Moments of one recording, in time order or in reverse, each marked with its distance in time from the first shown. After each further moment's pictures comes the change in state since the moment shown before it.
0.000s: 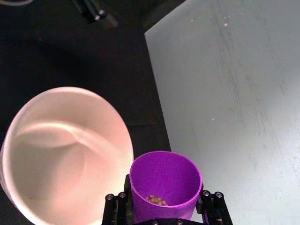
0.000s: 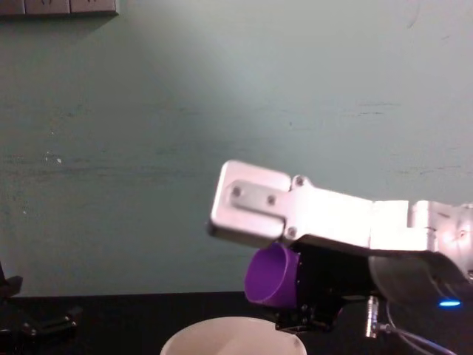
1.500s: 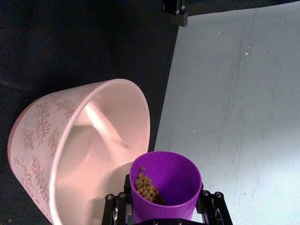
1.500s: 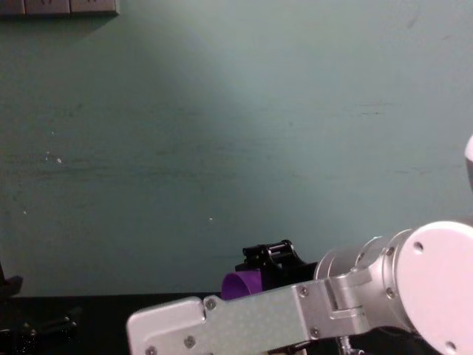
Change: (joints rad) left arm 0.000 0.000 0.000 0.000 0.000 0.000 0.000; right arm 0.055 -0.028 -0.182 0.006 -0.450 0.030 0.077
